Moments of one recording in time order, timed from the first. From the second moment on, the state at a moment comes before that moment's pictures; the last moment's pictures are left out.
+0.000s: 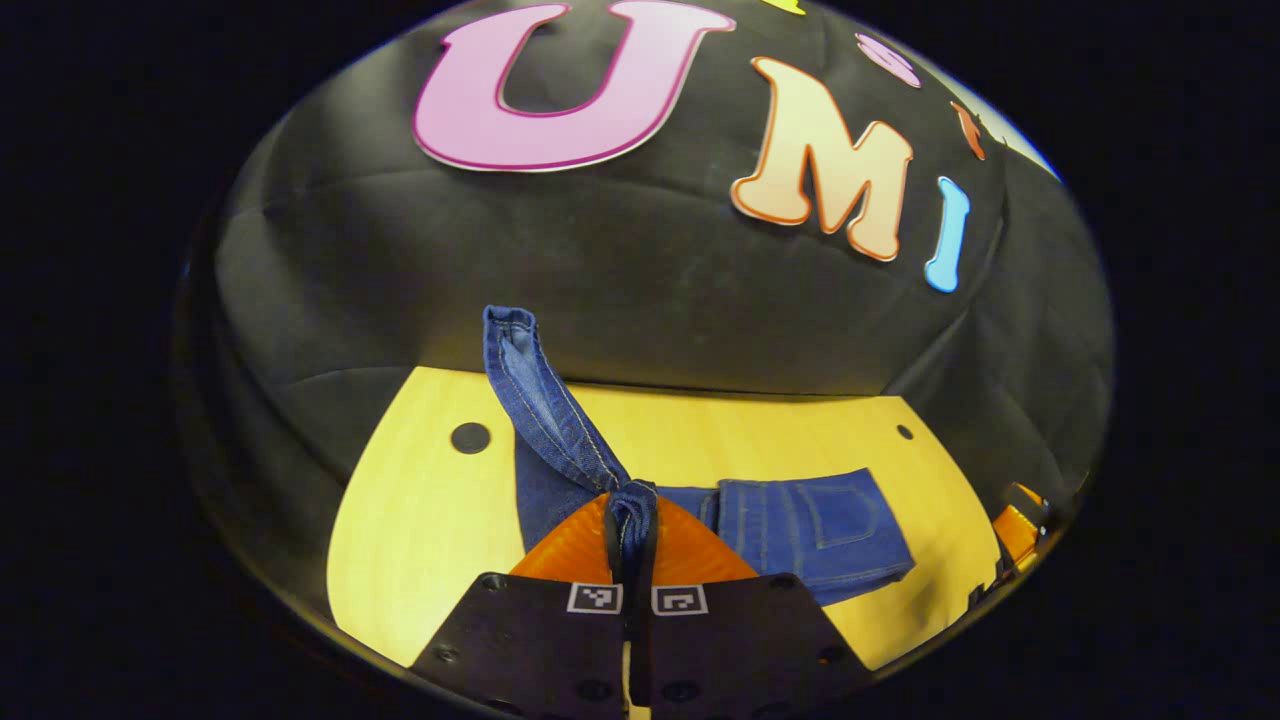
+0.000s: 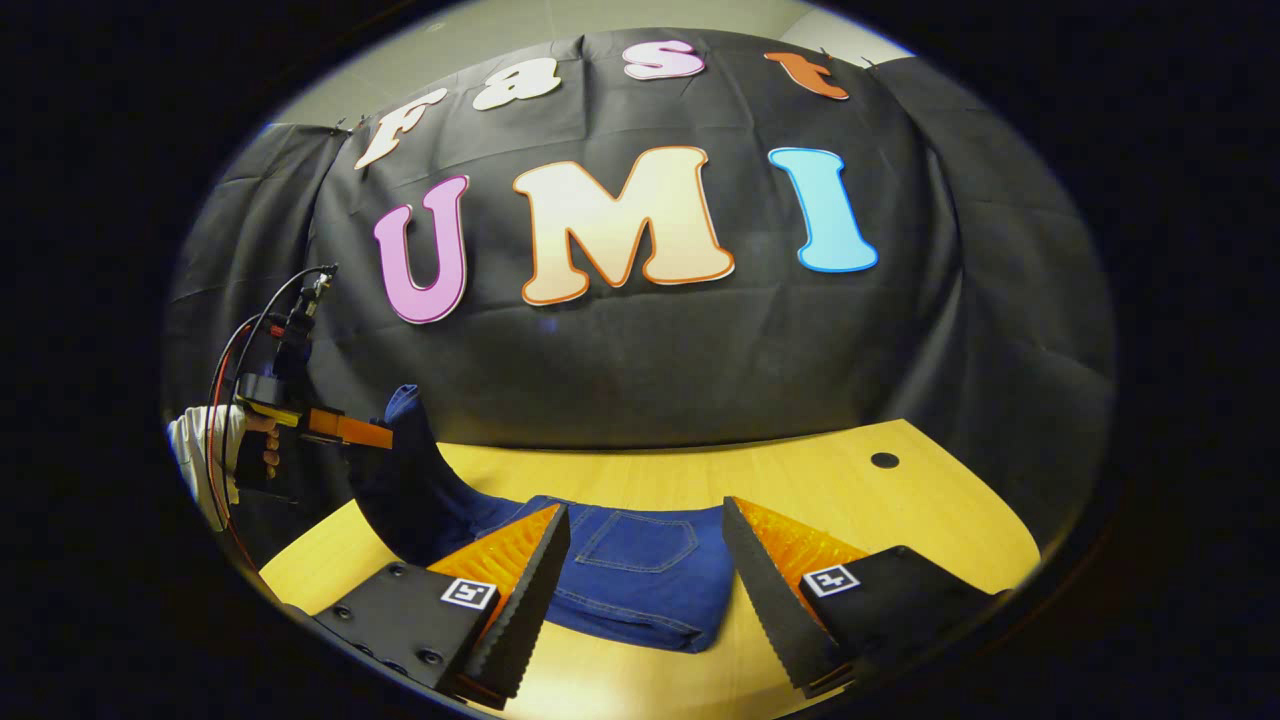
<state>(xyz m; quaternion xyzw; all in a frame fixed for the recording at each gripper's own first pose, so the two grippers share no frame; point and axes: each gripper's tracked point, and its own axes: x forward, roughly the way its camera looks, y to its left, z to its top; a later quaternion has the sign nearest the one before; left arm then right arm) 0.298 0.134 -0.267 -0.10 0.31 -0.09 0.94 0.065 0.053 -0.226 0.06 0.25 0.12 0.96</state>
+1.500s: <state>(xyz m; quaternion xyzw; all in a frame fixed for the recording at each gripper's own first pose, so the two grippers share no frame) 0.221 -0.052 -0.235 -0.05 0.14 -0.08 0.98 0.038 -0.032 -0.162 0.07 0.18 0.12 0.97</state>
